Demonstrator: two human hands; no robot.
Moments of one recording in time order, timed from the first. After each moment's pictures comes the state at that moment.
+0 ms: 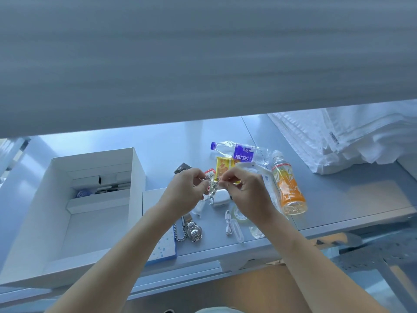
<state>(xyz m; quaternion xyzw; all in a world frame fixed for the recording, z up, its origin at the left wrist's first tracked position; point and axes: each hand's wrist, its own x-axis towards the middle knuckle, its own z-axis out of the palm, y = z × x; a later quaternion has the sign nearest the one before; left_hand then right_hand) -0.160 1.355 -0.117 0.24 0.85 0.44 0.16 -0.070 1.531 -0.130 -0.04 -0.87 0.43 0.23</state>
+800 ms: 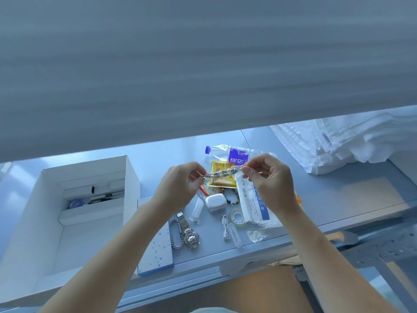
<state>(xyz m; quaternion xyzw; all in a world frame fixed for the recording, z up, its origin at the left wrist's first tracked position) -0.180 1.362 -0.101 0.32 0.86 0.39 0.06 -0.057 1.577 -0.104 -0.12 -0.78 0.54 0.30</state>
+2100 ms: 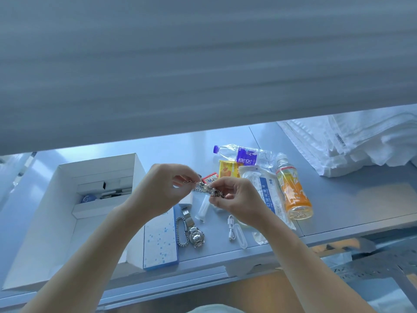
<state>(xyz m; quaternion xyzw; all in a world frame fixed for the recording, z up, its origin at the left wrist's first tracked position) -0.164 1.312 -0.056 0.36 0.83 0.42 0.08 -0.076 1.525 -0.137 -0.04 -0.78 0.62 0.06</state>
